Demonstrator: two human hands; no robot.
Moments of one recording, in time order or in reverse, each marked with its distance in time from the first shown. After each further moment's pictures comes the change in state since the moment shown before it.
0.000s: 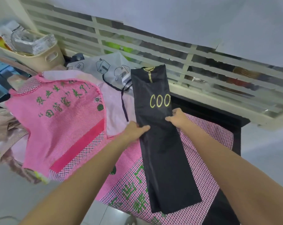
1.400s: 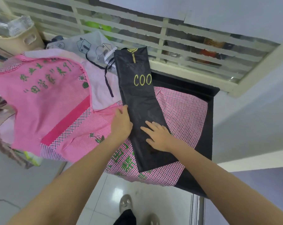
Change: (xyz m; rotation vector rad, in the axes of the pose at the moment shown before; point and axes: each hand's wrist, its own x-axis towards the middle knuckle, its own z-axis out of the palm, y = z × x) left_hand -0.068 -0.048 0.046 0.607 0.287 0.335; right_hand -0.123 0.117 0.039 -1.022 -0.254 -0.475
